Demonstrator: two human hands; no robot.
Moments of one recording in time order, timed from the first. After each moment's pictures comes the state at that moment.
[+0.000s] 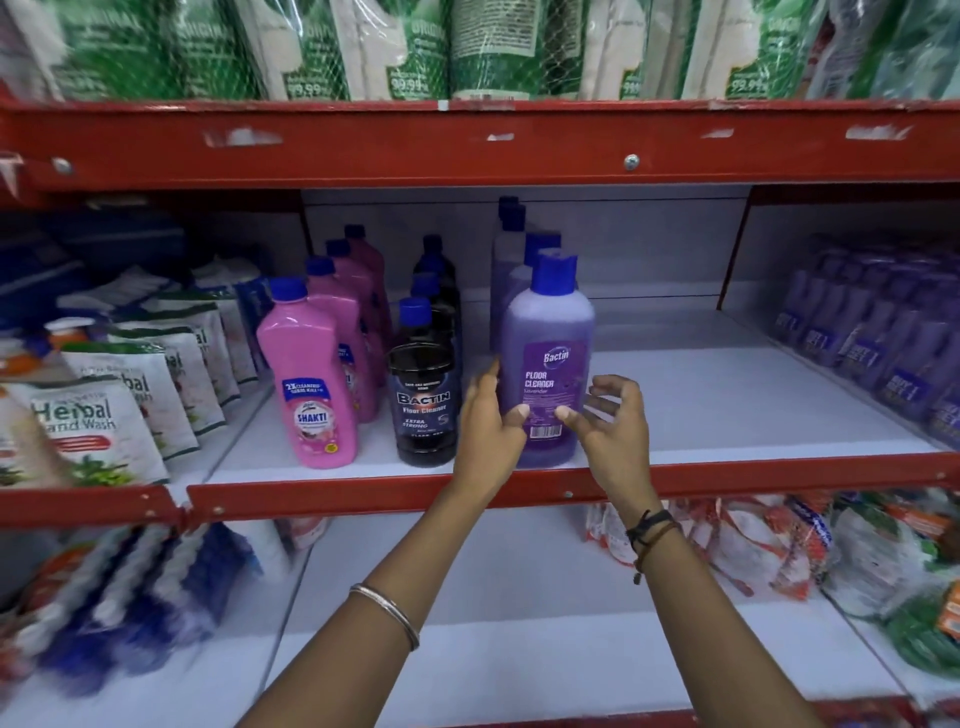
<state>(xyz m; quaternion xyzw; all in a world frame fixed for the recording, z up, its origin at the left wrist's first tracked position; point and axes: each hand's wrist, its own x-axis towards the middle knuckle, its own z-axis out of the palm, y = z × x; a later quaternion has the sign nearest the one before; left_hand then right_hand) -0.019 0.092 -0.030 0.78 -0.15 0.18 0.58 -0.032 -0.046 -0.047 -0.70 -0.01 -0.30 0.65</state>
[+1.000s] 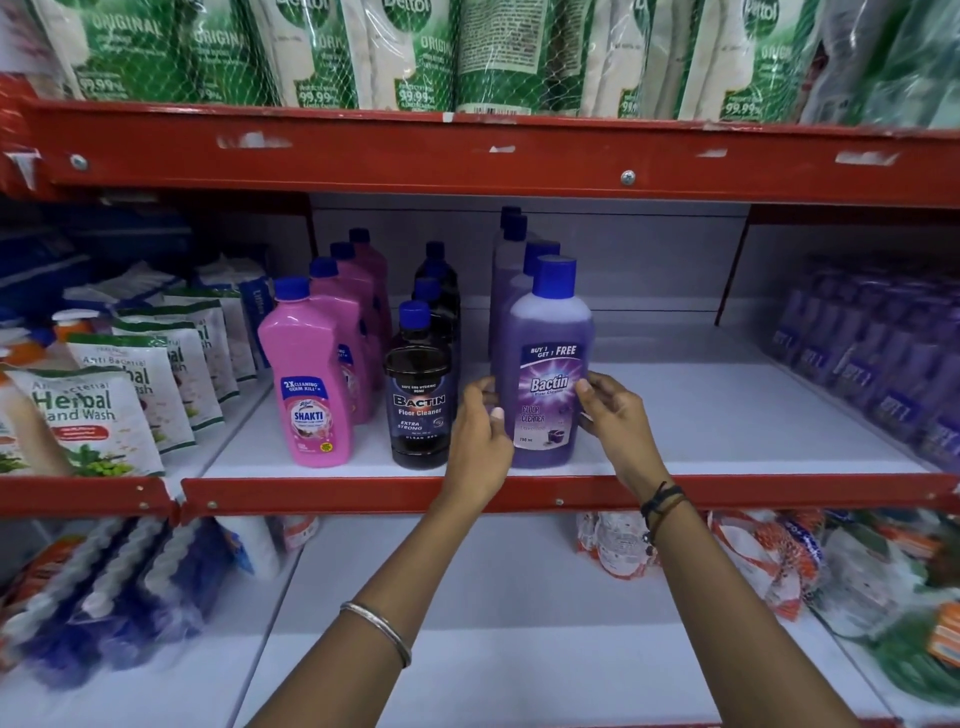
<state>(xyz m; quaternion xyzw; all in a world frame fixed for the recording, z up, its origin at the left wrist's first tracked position) -0.018 0.093 -0.037 0.79 -0.13 0.20 0.56 -0.014 -0.071 -0.032 -0.72 -0.06 -0.19 0.67</state>
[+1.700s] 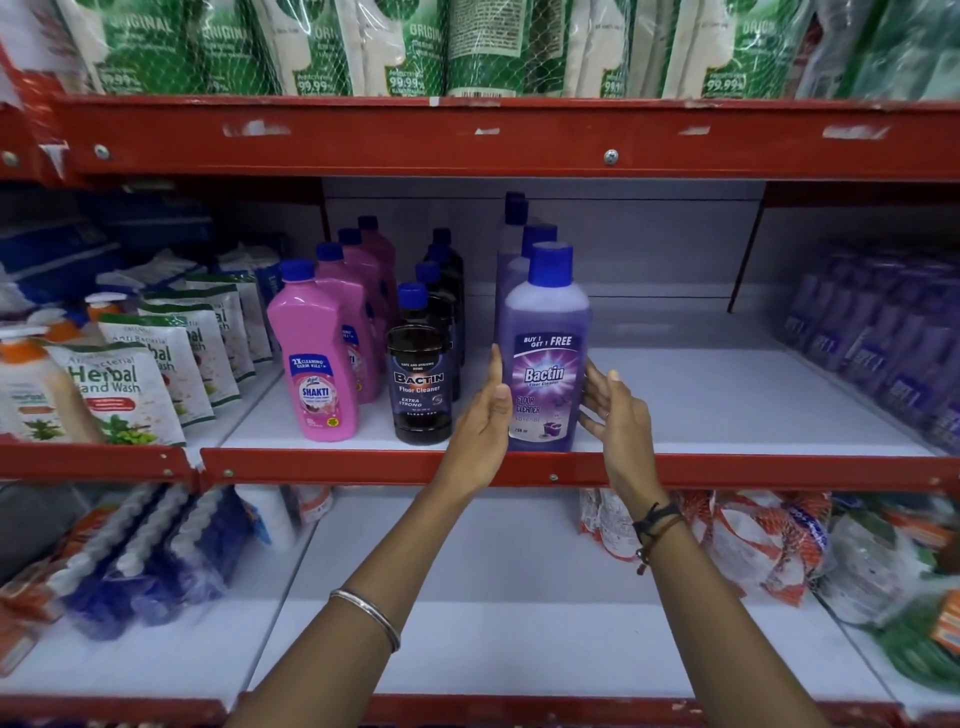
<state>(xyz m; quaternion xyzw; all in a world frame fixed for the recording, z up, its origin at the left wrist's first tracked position) -0.059 0.094 -0.024 0.79 -0.20 0.08 0.58 -0.050 -0.062 -0.040 -0.67 -0.04 -0.22 0.71</state>
